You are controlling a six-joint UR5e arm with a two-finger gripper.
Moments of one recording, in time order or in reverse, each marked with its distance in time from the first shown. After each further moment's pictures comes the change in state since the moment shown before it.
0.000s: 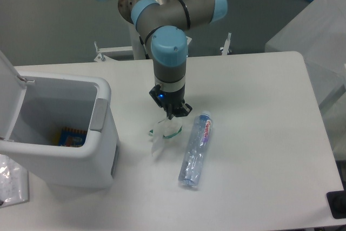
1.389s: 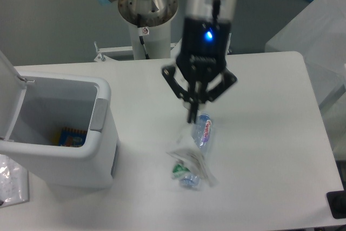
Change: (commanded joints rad) arm 0.036 0.136 0.373 0.009 -0.531 -0.556
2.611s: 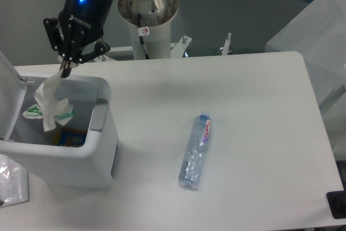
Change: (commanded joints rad) arm -0.209 0.137 -0.307 0.006 -0.003 0.117
